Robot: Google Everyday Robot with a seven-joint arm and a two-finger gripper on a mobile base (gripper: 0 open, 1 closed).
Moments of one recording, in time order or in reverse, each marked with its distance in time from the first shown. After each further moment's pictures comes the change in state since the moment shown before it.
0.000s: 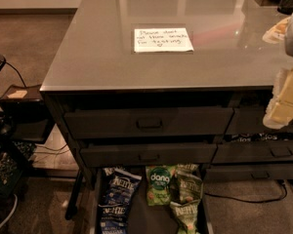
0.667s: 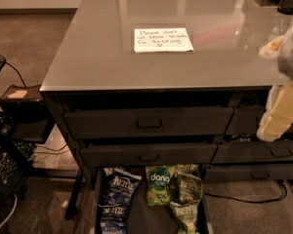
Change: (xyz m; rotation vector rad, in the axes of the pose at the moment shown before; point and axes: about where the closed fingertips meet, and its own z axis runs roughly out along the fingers) arm 0.007 0.008 0.027 -0.016 -0.003 0.013
